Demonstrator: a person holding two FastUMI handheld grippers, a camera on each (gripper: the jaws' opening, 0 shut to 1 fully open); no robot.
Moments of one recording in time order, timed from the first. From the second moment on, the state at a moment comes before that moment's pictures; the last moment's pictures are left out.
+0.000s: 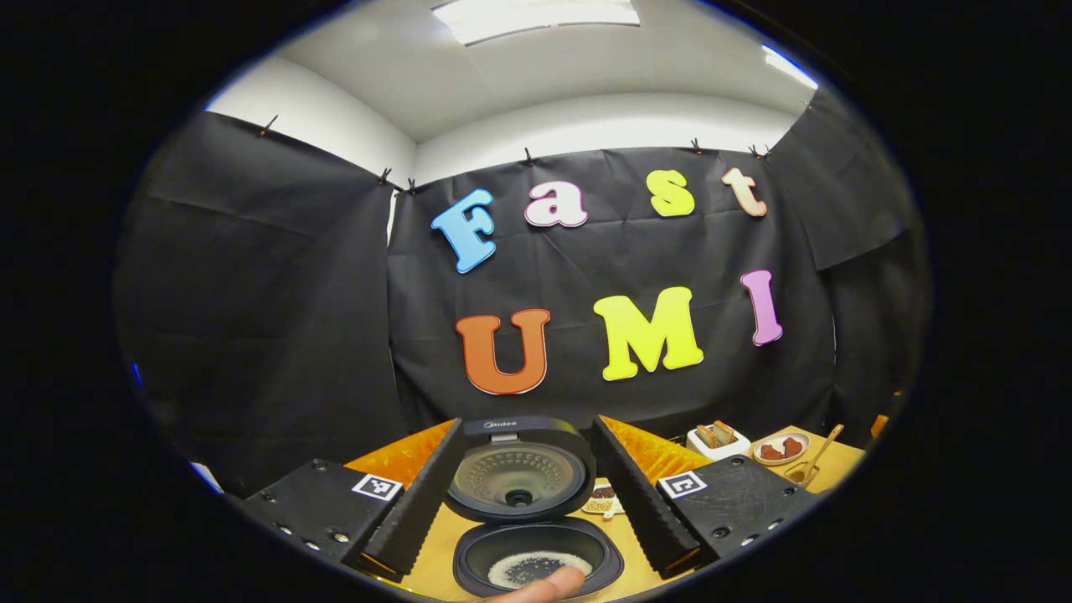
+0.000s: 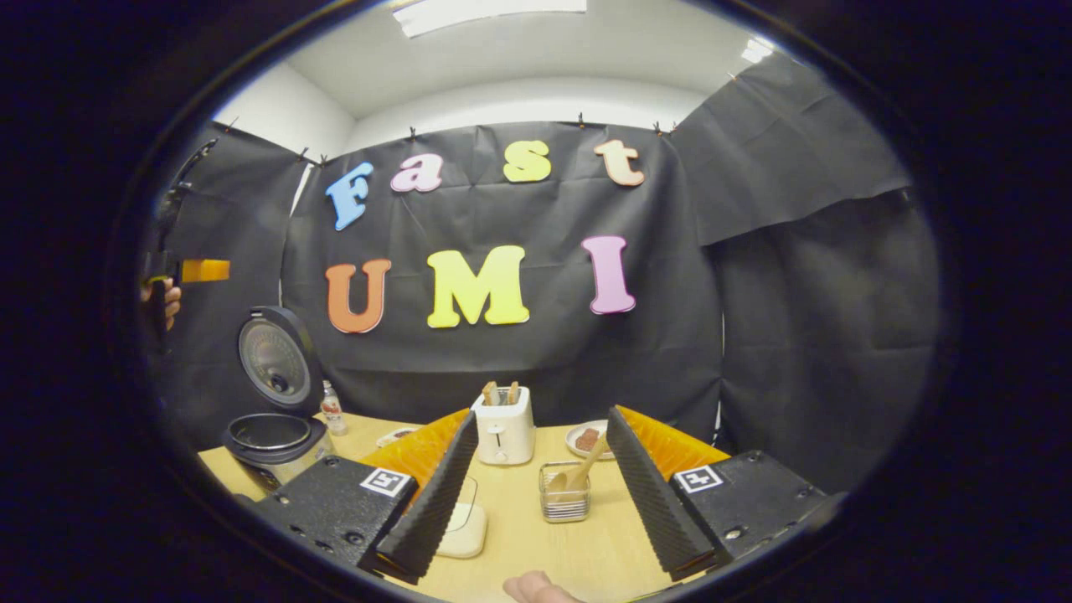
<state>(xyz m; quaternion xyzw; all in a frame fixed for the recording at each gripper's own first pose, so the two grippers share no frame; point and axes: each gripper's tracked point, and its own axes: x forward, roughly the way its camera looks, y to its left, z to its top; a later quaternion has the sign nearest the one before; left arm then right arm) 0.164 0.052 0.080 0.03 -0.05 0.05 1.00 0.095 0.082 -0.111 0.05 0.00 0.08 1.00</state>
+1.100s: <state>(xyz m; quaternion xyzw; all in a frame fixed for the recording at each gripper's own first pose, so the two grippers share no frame) 0.360 0.095 0.016 -0.04 0.02 0.07 1.00 0.060 0.022 -0.080 0.08 -0.03 0.06 0.99</state>
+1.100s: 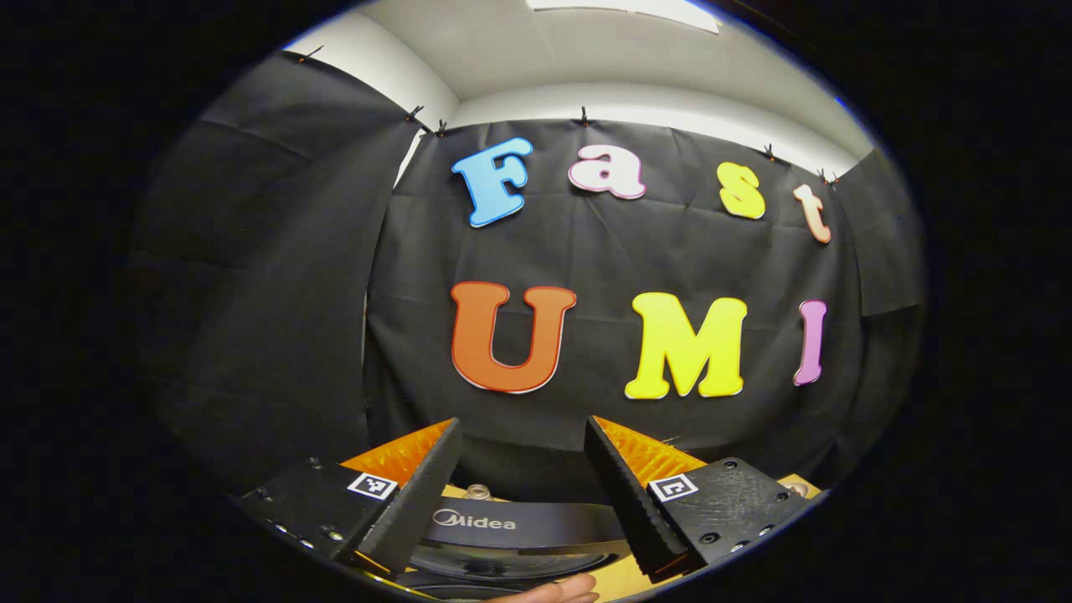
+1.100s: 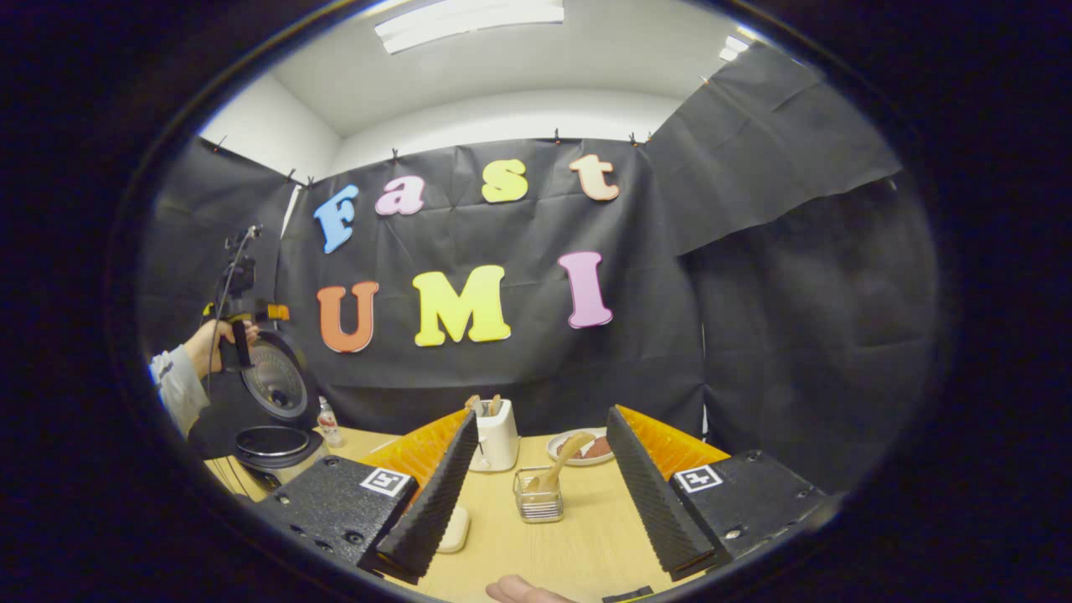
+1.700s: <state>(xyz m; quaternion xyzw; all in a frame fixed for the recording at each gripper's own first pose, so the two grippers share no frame) 0.302 0.080 0.009 0.03 0.05 0.07 1.00 -0.012 0.024 -0.045 0.09 -0.07 0.08 0.99</state>
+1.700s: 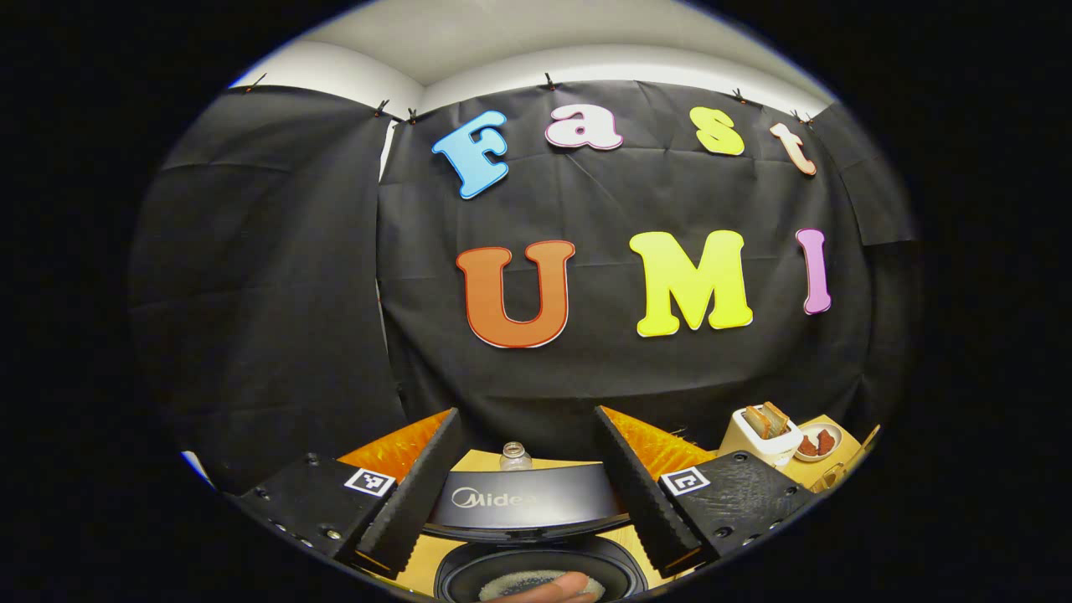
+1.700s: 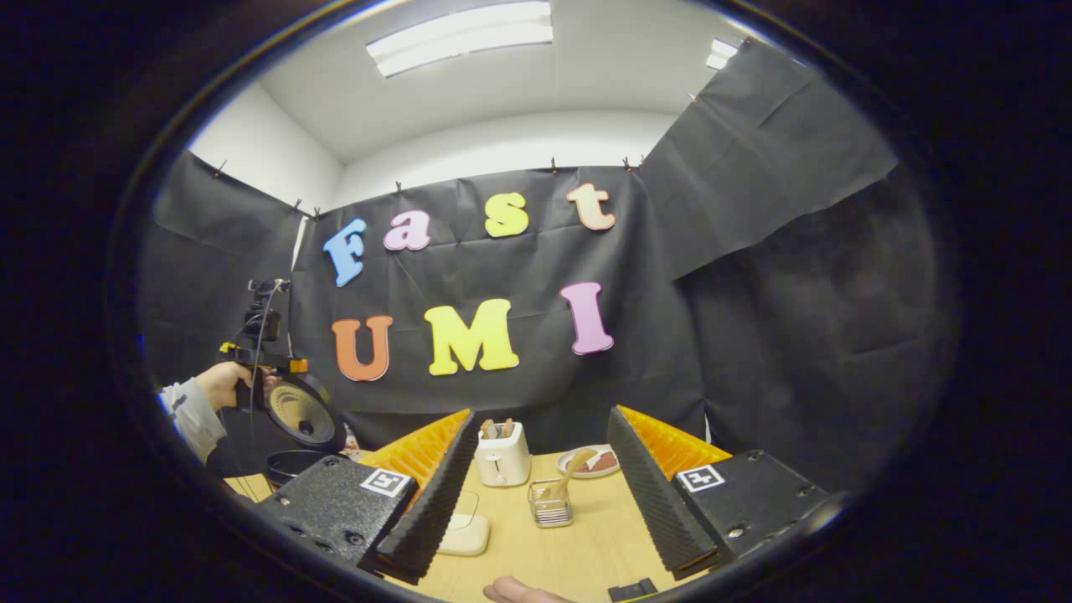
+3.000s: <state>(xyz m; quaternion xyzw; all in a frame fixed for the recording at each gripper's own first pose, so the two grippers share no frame) 0.168 0.038 -0.129 -0.03 0.20 0.03 0.98 -0.135 0.046 -0.039 0.06 -0.06 0.14 0.99</state>
